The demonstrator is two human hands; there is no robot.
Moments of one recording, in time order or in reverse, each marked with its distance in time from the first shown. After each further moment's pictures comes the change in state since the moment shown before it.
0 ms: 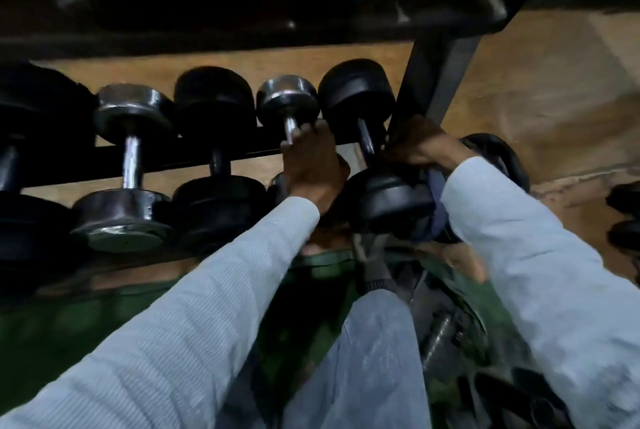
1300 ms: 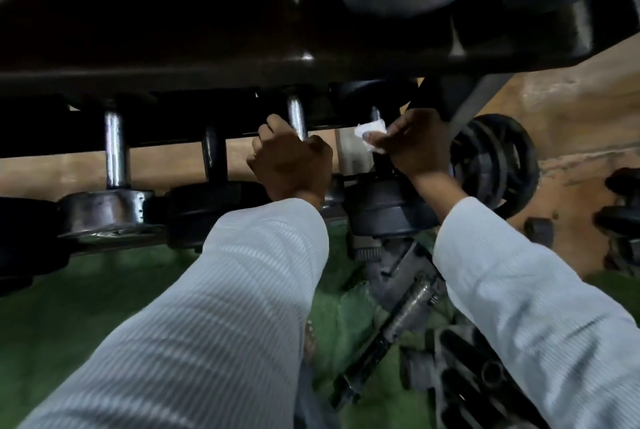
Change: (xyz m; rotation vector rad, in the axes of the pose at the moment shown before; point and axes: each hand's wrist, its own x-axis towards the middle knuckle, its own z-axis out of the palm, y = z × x) left_hand 0.024 -0.019 -0.004 -0.175 0.080 -0.567; right_hand 0.028 -0.011 0.036 0.444 0.378 0.014
